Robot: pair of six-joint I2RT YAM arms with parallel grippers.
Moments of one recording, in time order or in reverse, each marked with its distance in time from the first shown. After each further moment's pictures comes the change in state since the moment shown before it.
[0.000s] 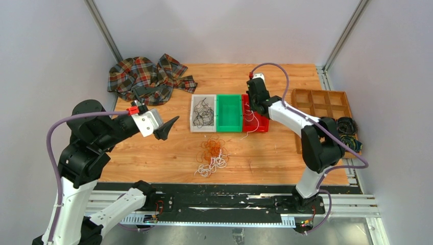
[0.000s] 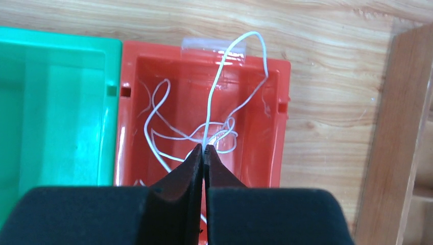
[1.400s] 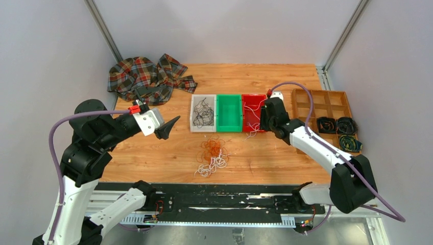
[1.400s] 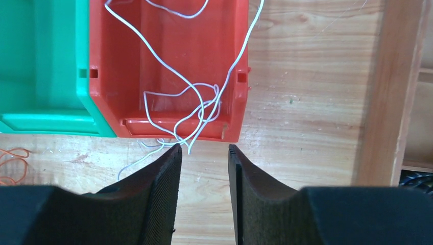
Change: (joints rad) left arm 0.000 -0.001 -0.019 0.019 -0.001 -0.012; right arm -0.008 -0.424 -0.359 -0.053 -0.071 0.133
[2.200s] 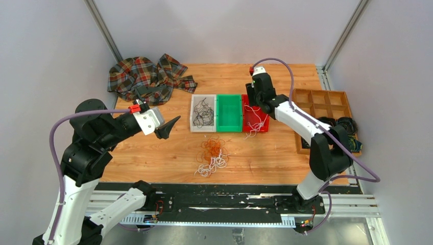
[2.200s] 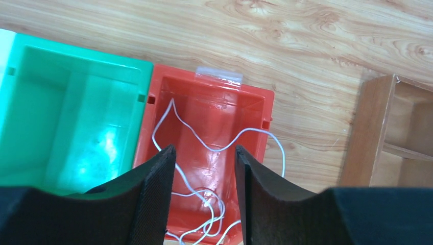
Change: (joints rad) left arm 0.000 0.002 -0.002 0.001 -0.005 -0.010; right arm -0.003 0.356 0.386 0.073 0.013 -0.275
